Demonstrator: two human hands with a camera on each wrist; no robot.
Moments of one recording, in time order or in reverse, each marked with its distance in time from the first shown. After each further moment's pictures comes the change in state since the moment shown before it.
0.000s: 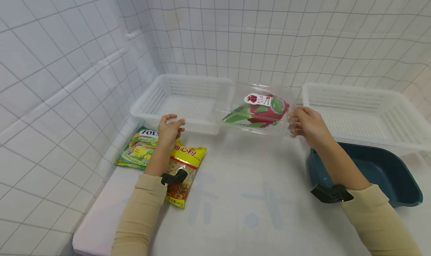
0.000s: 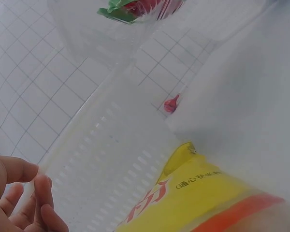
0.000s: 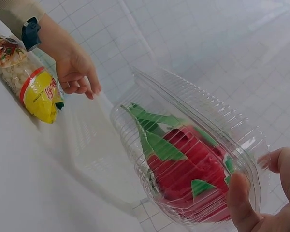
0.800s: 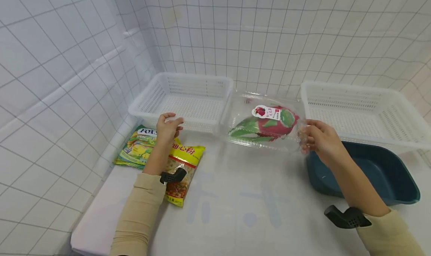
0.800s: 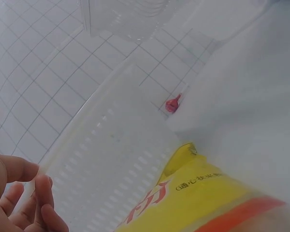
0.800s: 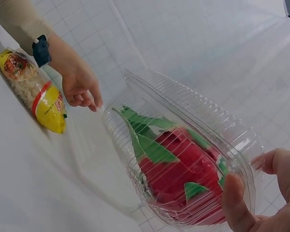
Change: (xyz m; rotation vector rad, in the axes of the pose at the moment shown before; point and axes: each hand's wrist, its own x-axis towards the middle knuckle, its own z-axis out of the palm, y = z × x) left_hand -0.001 -0.001 -0.001 -0.017 0.000 -0.001; right_hand -0.043 0.017 -0.023 -0.005 -0.016 0.045
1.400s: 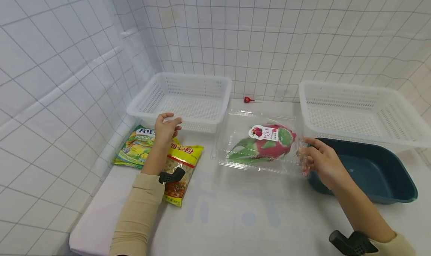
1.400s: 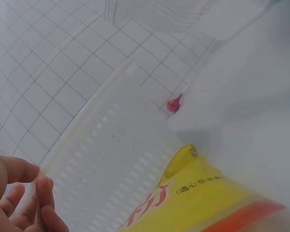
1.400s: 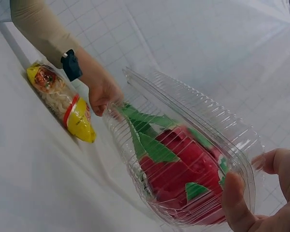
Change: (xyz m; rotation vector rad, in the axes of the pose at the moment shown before) left_hand 0.000 0.001 0.000 0.006 0.004 0.002; right_hand -0.036 0.033 0.003 -0.035 -0.042 0.014
